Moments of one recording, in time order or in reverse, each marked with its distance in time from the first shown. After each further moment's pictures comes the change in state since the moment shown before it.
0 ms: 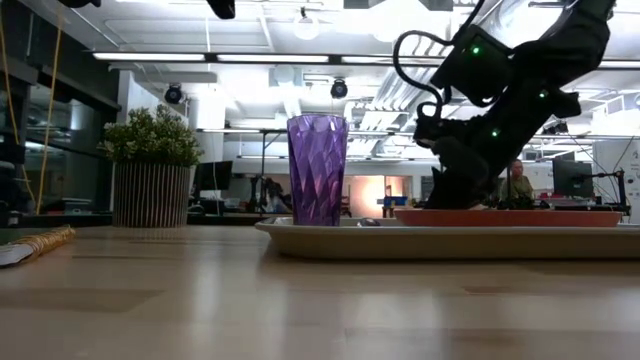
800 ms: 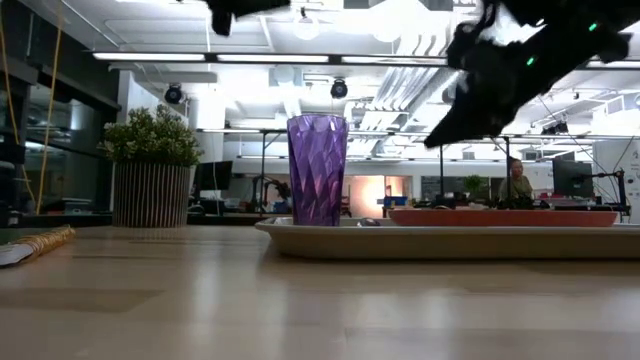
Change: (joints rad) left arm 0.182 0.015 0.165 -0.315 -0.206 -0.039; right arm 0.125 -0.378 -0.029 -0.114 0.209 -0.077
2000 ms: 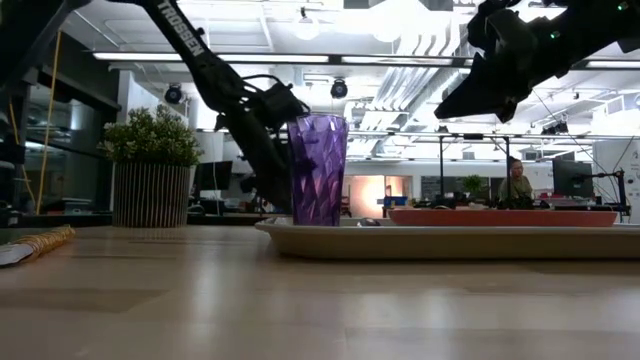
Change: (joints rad) left arm 0.524 0.806 0.325 -0.351 0.268 -0.181; right arm 0.024 -0.191 -0.047 -0.003 0.018 0.009
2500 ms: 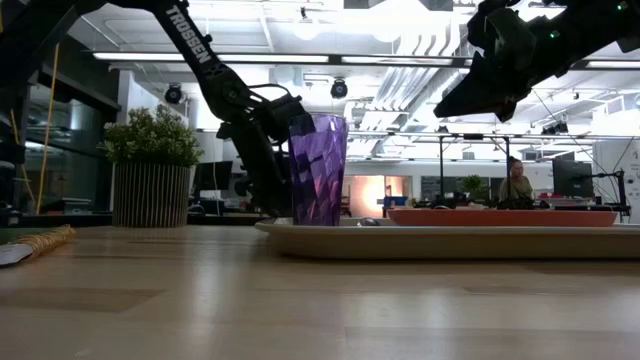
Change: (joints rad) left arm -0.045 0.061 0.005 -0.026 -0.219 0.018; right arm 0.000 0.000 0.000 0.008 -0.001 0.000
